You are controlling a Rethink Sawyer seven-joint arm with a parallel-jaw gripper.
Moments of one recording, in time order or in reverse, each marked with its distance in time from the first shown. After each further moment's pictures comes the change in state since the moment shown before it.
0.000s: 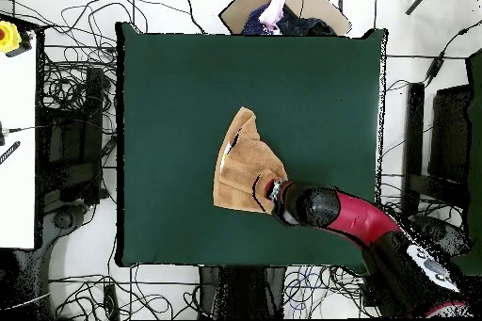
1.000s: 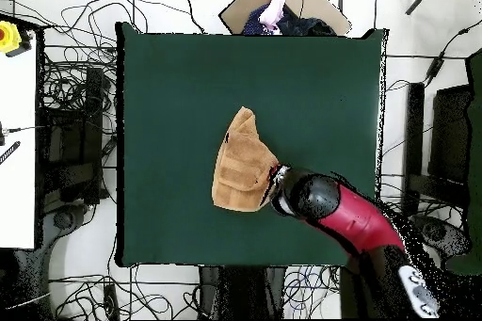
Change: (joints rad) arm 0.242 -0.167 -0.258 0.002 0.349 0.021 0.000
